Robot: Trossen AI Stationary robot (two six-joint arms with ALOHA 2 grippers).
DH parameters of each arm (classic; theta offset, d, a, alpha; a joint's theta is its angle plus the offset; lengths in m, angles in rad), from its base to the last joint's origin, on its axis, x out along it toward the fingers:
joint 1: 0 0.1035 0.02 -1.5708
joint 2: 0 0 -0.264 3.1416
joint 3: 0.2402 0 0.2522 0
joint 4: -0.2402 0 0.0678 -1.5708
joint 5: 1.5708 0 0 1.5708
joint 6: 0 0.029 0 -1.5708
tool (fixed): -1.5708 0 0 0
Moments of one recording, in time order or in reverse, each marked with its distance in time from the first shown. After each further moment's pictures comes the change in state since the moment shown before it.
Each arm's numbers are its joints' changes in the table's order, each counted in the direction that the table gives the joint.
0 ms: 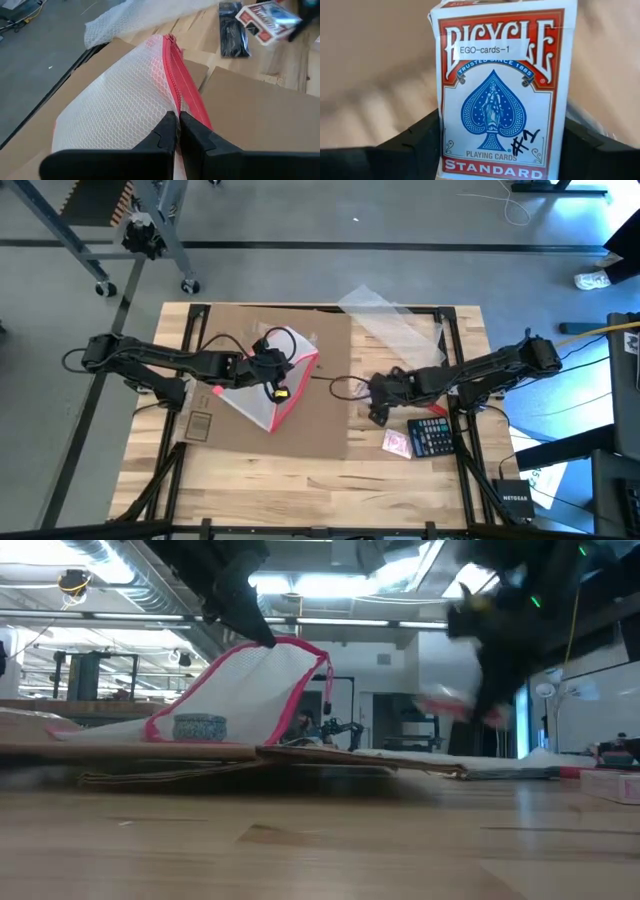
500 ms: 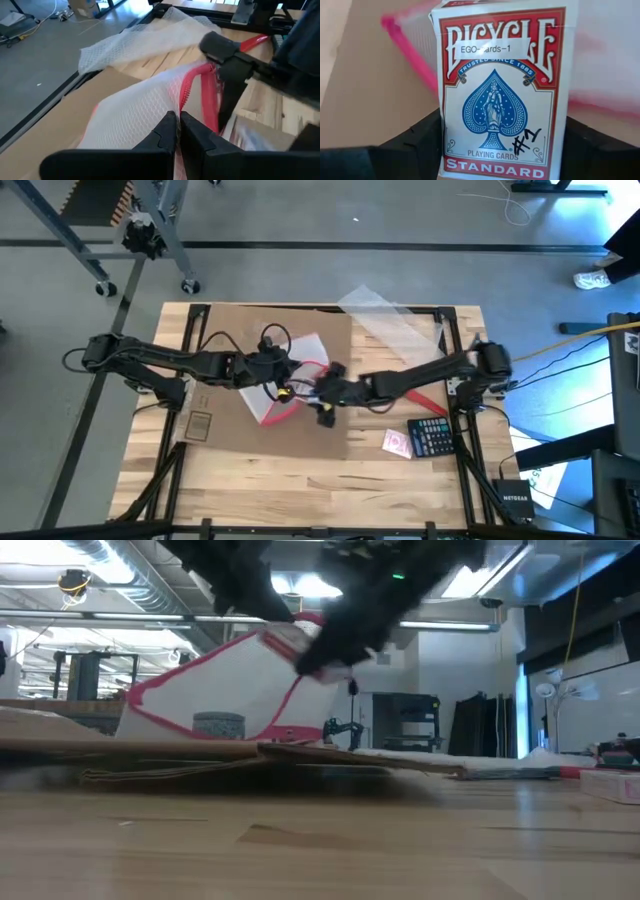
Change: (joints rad) left arm -0.010 0.000 0.000 0.162 -0.004 -0.001; right arm -0.027 0.430 0.410 0.427 -0.062 -0.437
